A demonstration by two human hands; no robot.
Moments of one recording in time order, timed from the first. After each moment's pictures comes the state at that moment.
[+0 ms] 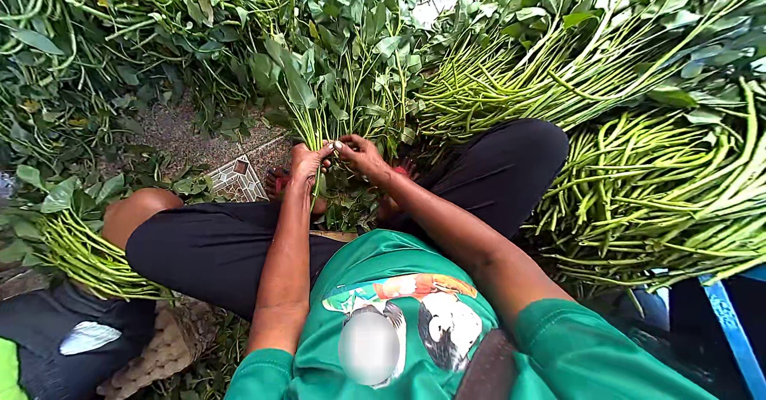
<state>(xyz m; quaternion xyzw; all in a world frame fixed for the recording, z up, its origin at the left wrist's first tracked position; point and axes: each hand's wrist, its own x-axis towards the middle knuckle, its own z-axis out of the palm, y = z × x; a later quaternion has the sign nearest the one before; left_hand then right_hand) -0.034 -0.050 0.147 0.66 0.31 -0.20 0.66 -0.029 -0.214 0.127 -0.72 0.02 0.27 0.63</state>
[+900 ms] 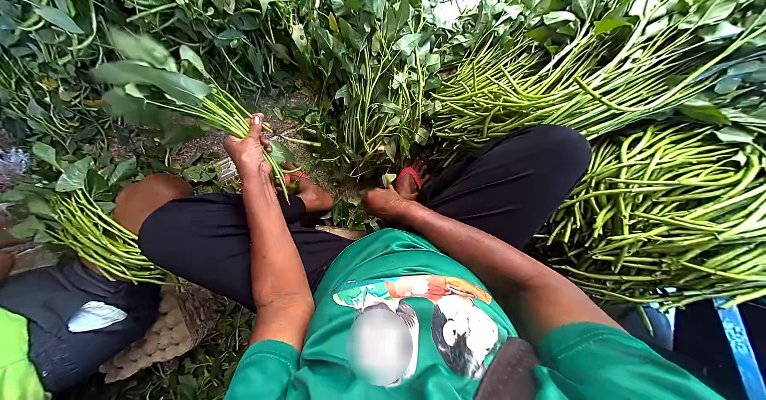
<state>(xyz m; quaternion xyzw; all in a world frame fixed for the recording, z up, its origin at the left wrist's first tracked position) -0.033 0.050 0.170 0.61 0.34 0.14 0.70 -0.105 -0.227 0.133 -0.85 -0.25 0.43 0.18</state>
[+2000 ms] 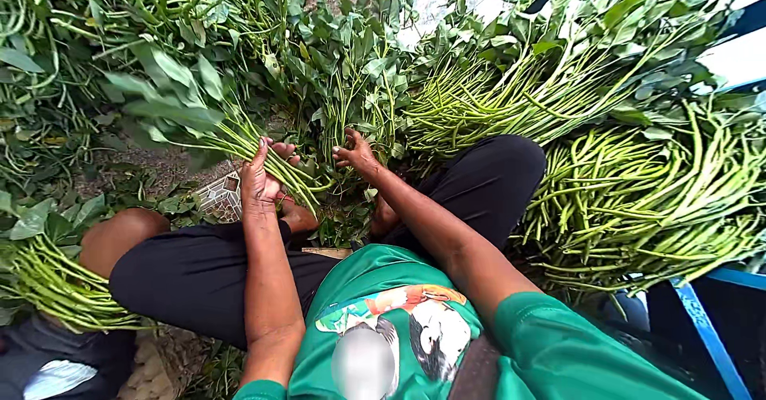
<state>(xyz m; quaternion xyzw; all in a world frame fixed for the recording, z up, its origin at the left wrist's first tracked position) -0.036 0.007 0.174 0.42 0.23 0.00 0.88 0.013 -0.210 0.099 -0.68 0.15 0.25 0.68</state>
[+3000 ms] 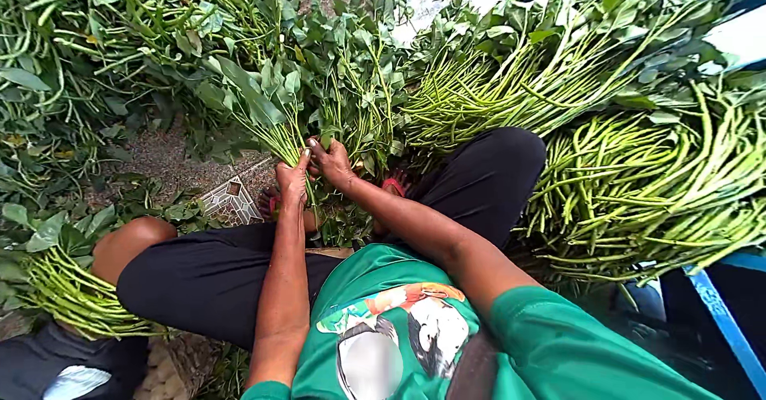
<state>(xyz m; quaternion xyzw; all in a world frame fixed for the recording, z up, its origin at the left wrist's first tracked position) -0.035 -0.051 0.145 0.64 0.27 -0.02 0.72 -0.009 -0.153 0.133 -0.71 0.07 0.13 0.69</state>
